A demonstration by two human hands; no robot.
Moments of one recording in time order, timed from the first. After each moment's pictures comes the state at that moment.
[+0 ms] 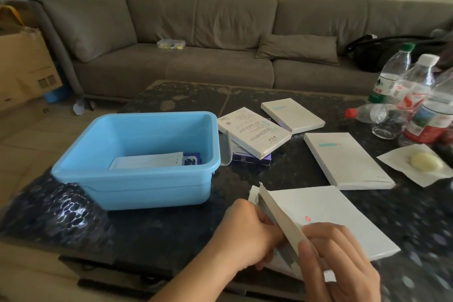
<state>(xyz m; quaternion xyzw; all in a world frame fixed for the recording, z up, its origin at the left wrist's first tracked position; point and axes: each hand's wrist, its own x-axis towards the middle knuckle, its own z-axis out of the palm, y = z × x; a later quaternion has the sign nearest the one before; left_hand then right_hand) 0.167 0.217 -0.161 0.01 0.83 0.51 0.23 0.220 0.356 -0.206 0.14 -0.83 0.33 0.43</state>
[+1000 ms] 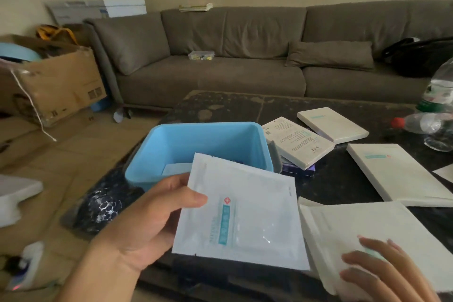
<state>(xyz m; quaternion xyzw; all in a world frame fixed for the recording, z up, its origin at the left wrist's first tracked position) 0.188 0.048 -0.102 0.02 0.59 0.78 0.20 0.218 0.371 -0.211 0.28 -0.91 0.15 0.28</state>
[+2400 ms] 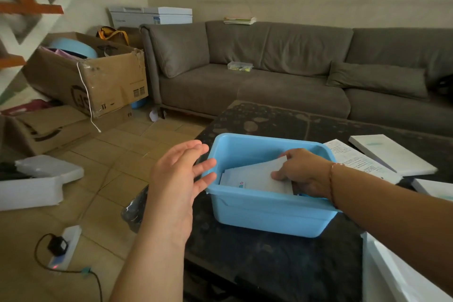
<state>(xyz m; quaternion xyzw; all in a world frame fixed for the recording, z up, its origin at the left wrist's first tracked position) 0.165 -0.023 -0.092 -0.21 0.55 0.78 -0.23 0.037 0.150 -0.107 -0.05 -0.85 0.48 -0.20</state>
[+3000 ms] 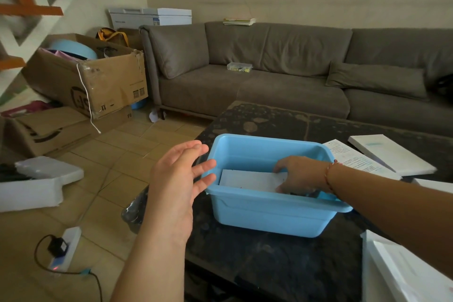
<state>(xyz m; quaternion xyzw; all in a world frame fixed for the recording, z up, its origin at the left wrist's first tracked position) 0.163 -0.025 -0.093 -0.20 0.54 0.78 -0.23 0.037 0.163 -0.100 0.13 -0.96 0.11 -0.23</state>
